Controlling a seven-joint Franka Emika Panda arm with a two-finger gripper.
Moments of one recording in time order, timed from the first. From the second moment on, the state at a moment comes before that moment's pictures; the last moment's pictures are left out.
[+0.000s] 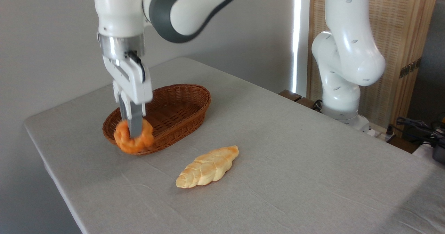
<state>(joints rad) -0.34 0.10 0.08 -1.78 -0.07 2.07 0.63</state>
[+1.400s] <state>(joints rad) -0.30 0.13 0.10 -1.67 -0.07 1.97 0.50</state>
